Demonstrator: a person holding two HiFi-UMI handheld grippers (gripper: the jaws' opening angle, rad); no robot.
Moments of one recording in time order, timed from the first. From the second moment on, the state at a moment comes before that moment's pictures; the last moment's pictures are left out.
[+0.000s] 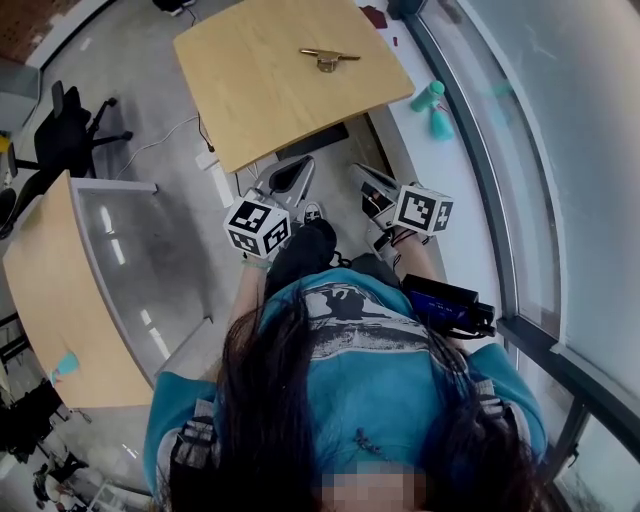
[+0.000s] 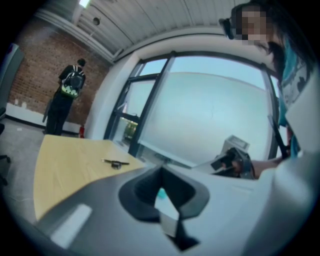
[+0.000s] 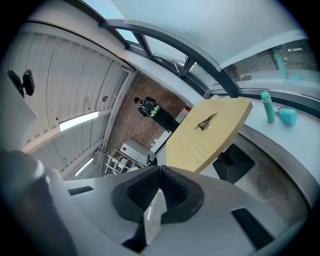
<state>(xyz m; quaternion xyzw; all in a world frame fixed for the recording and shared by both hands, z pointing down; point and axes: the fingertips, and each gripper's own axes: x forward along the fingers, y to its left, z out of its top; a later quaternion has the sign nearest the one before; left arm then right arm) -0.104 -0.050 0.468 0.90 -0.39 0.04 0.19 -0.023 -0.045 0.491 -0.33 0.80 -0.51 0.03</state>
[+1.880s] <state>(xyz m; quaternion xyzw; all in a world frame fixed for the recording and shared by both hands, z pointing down) -0.057 -0.379 0.648 0.77 -0.37 0.19 0.48 0.017 -0.313 0.543 -0.27 0.80 -0.53 -0.07</state>
